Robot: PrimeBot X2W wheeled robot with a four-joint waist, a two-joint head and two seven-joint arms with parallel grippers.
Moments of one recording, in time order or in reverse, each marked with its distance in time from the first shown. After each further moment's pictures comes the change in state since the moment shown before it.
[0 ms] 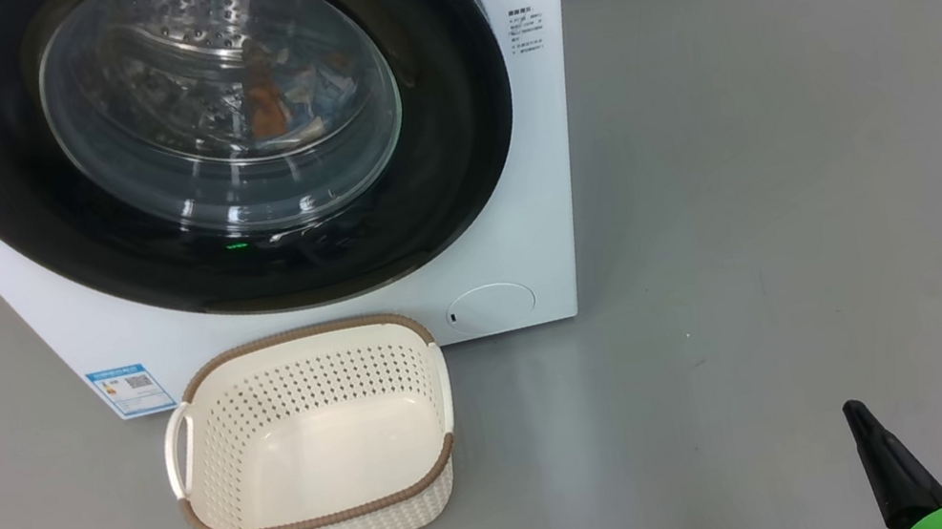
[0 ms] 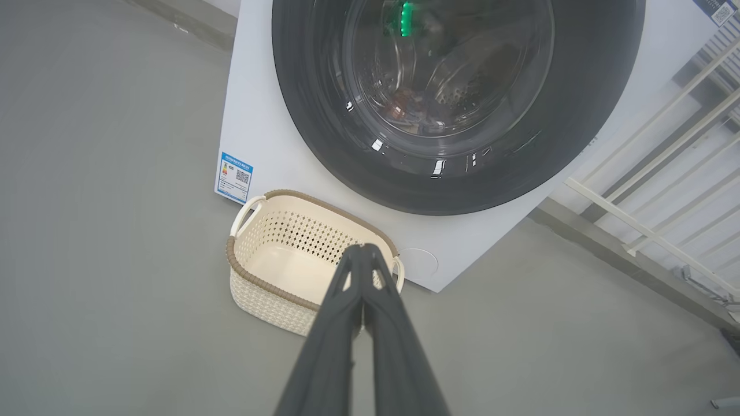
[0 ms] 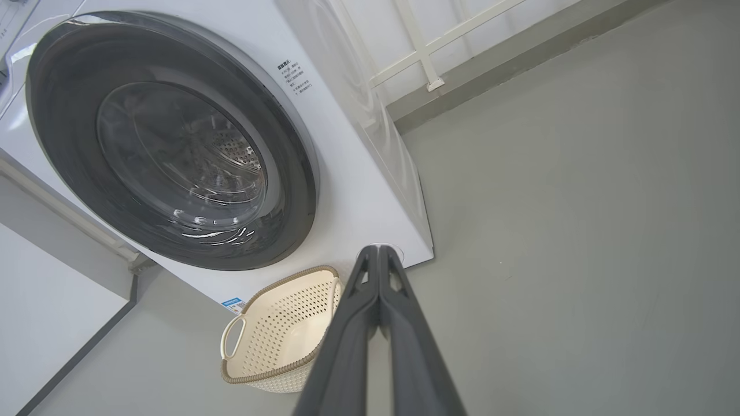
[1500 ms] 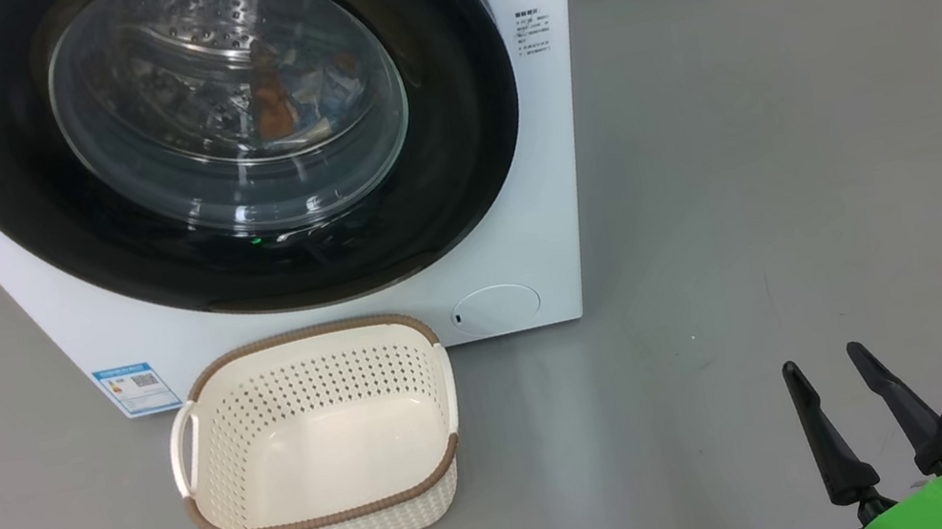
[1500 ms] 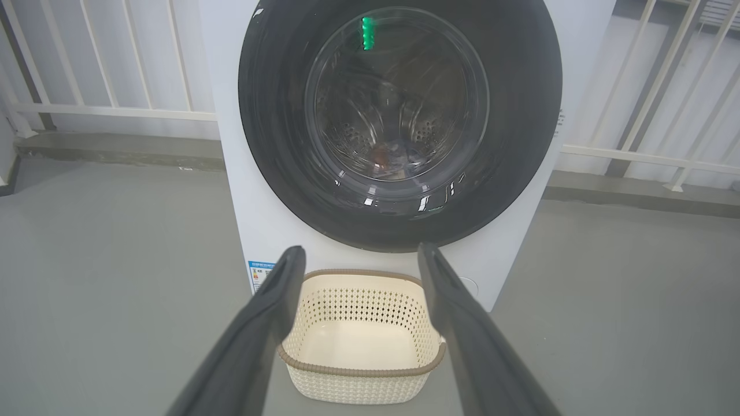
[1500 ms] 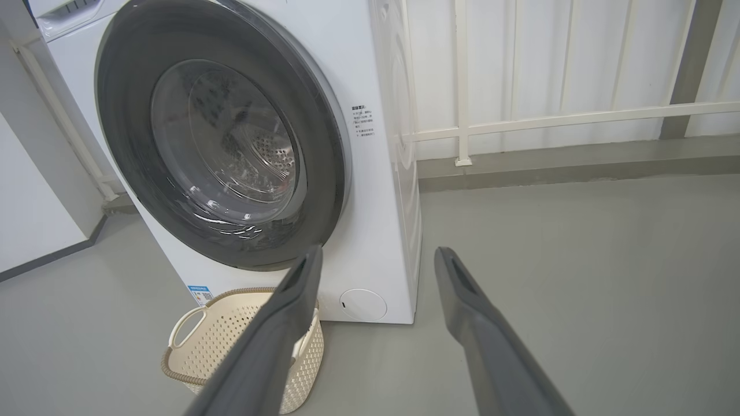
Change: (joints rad) left arm 0.032 0.028 0.010 -0.119 0.345 0.005 -0.090; right arm -0.028 -0.005 0.030 -0.093 -0.343 0.000 -0.091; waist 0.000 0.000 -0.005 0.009
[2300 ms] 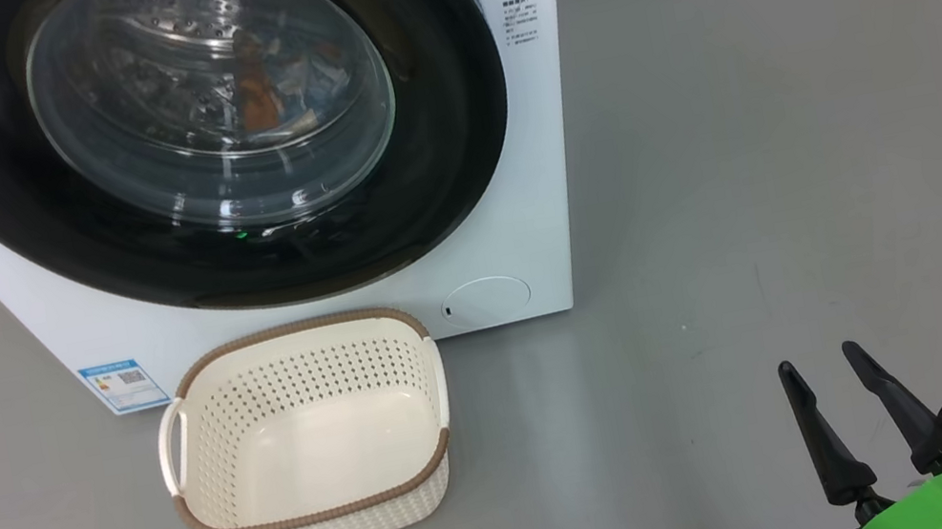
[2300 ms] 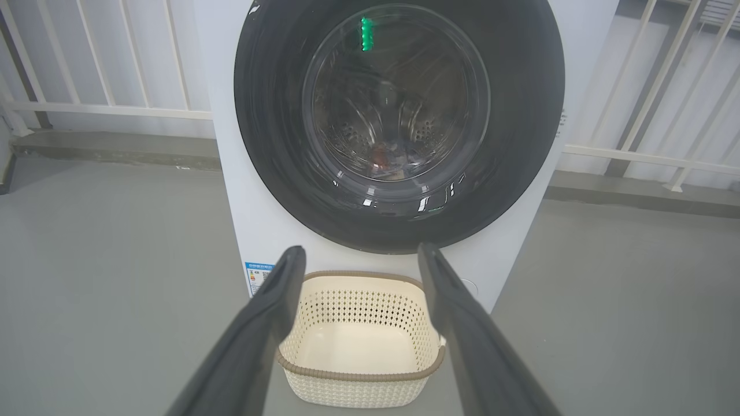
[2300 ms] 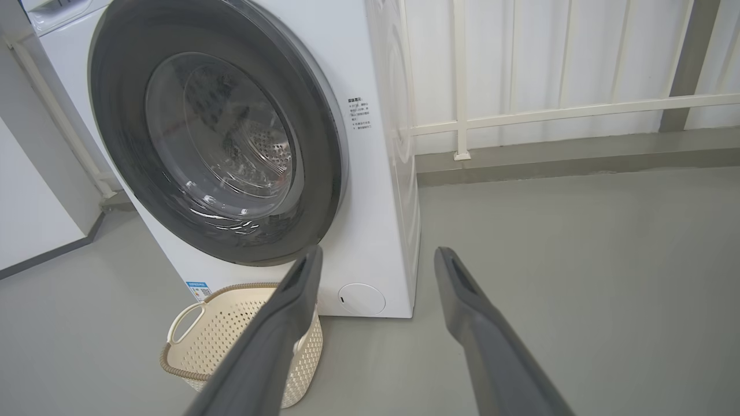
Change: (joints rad) left arm -0.020 -0.001 0.010 0.007 -0.004 -0.008 0.000; right arm -0.006 -0.007 0.013 0.002 0.008 0.000 0.000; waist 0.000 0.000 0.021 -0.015
